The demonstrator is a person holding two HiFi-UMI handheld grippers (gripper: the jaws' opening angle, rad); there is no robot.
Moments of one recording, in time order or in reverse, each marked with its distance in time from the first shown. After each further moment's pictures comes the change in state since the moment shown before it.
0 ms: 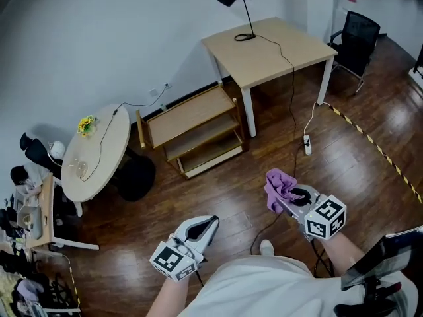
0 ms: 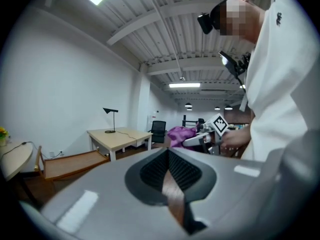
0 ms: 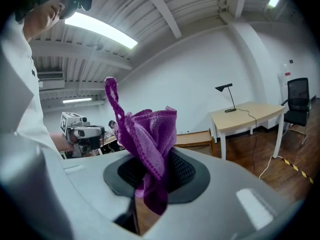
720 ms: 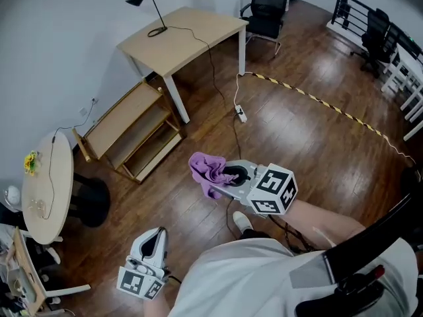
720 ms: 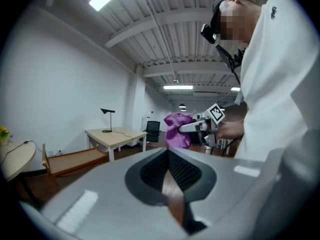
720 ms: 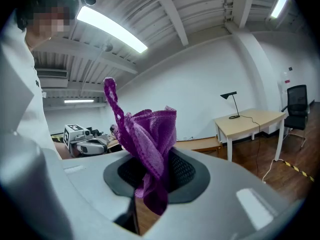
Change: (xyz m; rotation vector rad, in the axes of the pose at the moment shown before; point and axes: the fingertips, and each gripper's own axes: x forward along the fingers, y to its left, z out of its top) left arm -0.122 -0.008 -0.023 0.019 0.008 -0.057; right arm 0.009 0.134 0.019 -0.024 -0.058 -0.014
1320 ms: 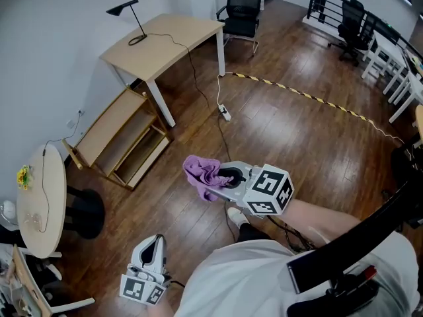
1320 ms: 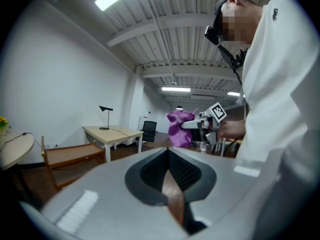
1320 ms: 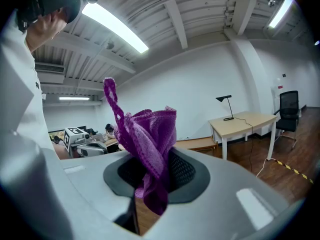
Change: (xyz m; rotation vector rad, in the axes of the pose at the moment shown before) left arm -0.044 -0.014 -0.023 -0.039 -0.018 -0.052; right arm -0.023 0.047 -0.011 -0.015 -0.010 -0.079
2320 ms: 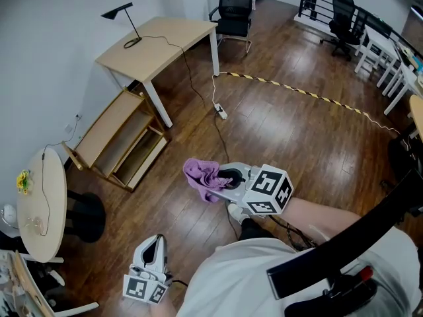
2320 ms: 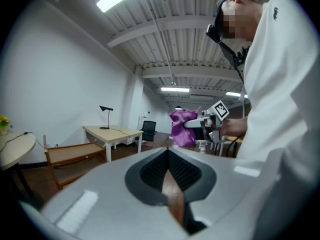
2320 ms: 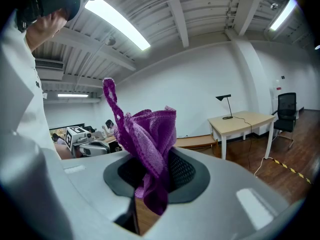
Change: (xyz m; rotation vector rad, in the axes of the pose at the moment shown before) left arm -0.032 0.001 -0.015 0.005 -0.002 -0.011; right arm -0.004 0.037 -0.017 -0.009 0.024 -0.025
